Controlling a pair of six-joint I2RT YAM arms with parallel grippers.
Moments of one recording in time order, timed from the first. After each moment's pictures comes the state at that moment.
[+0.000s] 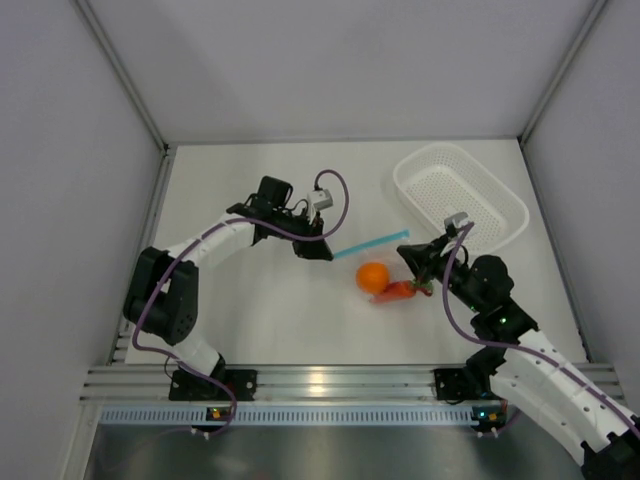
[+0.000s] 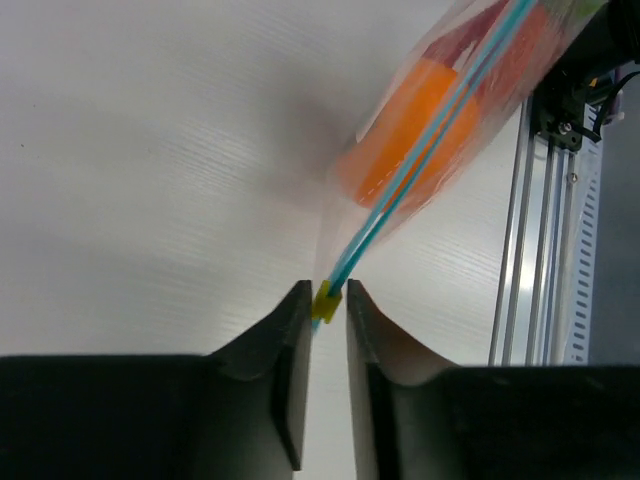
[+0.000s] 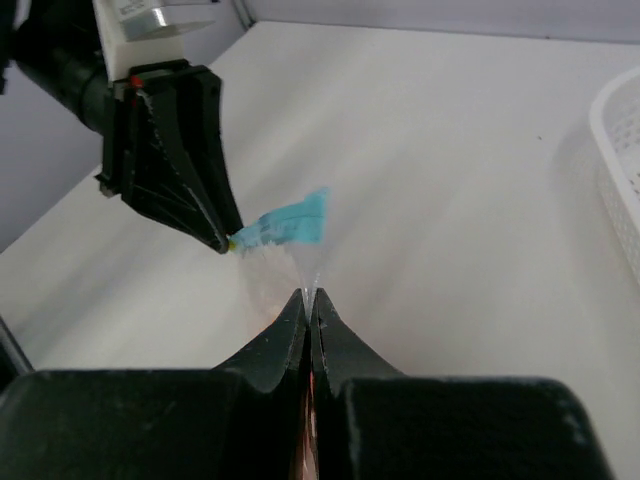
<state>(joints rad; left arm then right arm) -0.44 1.65 1.13 -0.37 0.93 0.28 0.52 0.59 0.39 0.14 -0.12 0.29</state>
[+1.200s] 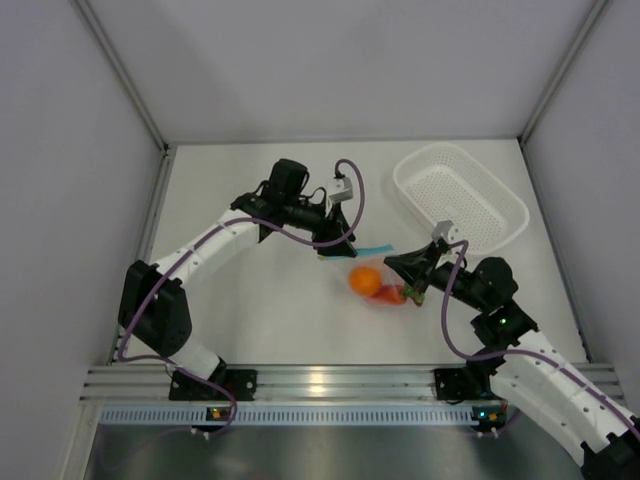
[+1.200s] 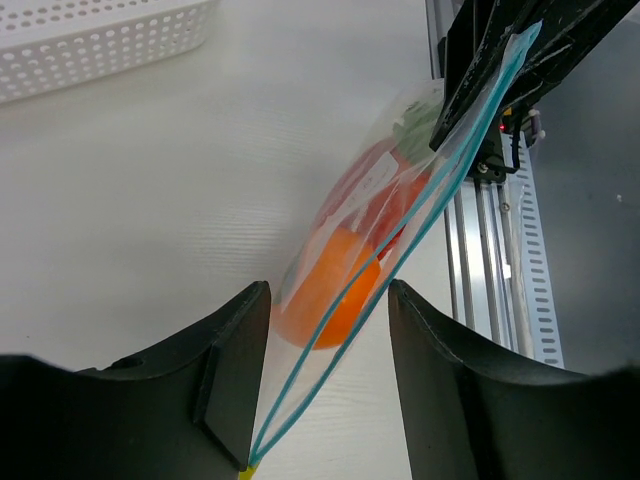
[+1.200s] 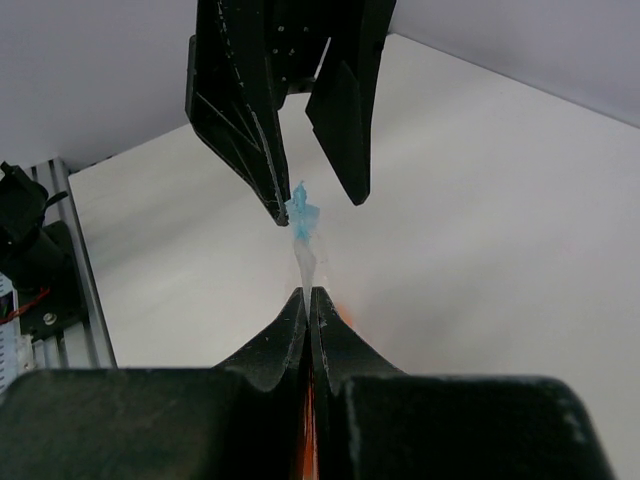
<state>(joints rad) -0.57 1.58 1.30 -0.40 1.00 0.28 0.52 0.59 0.38 0.26 -0.48 0.15</state>
